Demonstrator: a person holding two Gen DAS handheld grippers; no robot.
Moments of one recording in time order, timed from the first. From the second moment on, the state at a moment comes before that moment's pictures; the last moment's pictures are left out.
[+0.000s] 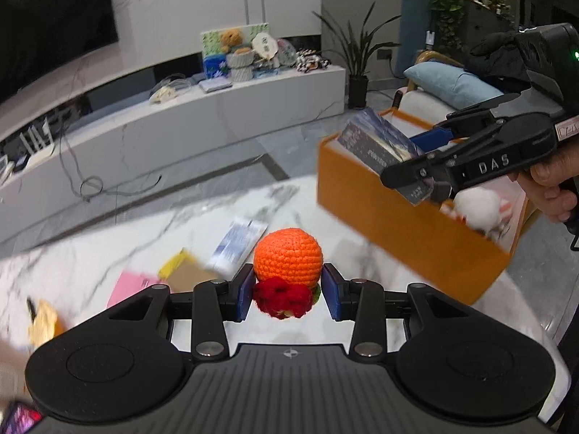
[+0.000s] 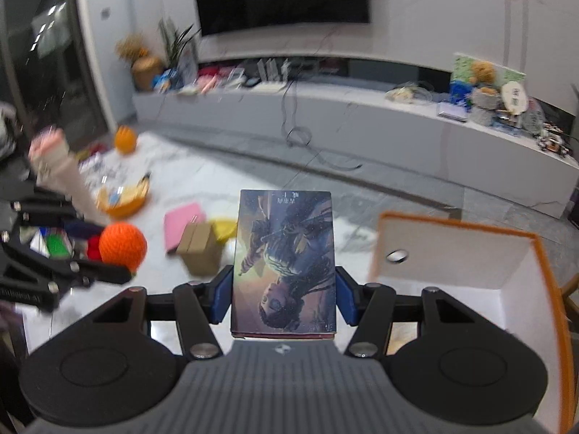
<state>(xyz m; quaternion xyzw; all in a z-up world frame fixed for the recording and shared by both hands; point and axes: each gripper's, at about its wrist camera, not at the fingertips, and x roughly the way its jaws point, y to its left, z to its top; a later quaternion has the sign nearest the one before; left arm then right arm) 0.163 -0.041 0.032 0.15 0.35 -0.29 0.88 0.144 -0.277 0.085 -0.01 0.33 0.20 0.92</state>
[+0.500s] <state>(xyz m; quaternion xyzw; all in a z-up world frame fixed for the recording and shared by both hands) 0.188 -0.178 0.038 0.18 0.32 -0.35 0.86 0.149 -0.388 0.100 0.03 0.31 0.10 0.95</state>
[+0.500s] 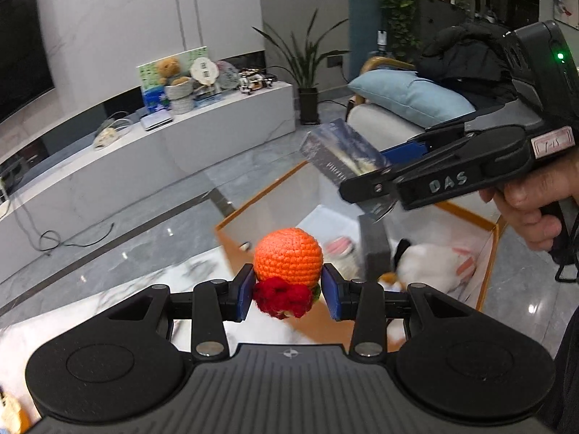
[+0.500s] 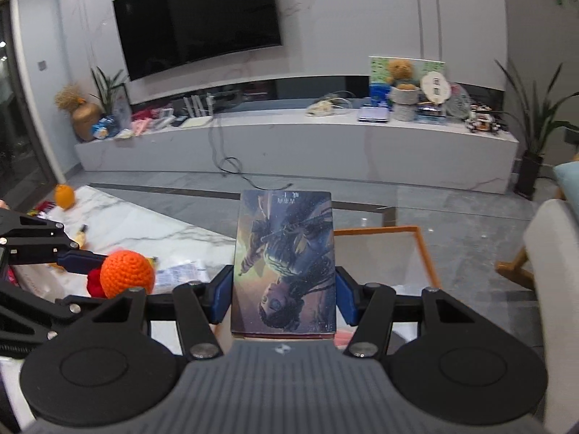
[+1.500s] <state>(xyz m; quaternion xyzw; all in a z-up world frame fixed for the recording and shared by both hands) 0.240 -0.282 -0.039 0.23 0.39 -0.27 0.85 0.217 -0.413 0.021 0.03 0.41 0.02 0.91</state>
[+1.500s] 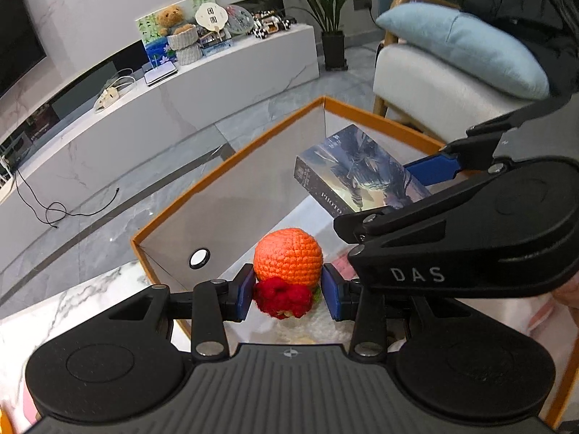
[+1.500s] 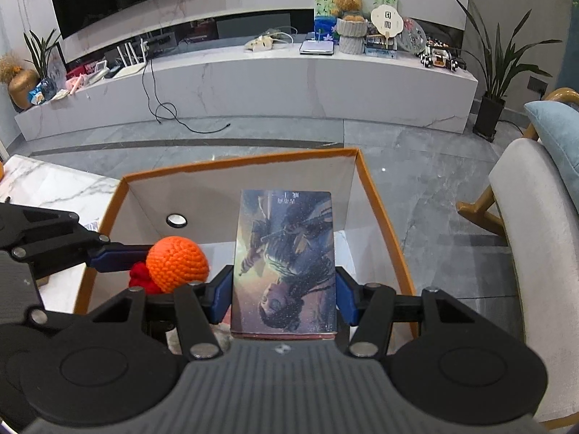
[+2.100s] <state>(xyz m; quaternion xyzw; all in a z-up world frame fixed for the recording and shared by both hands) 0.233 -0.290 -0.037 0.25 0.38 -0.26 0.85 0.221 -0.402 0.024 0.01 0.40 0.01 0.92</state>
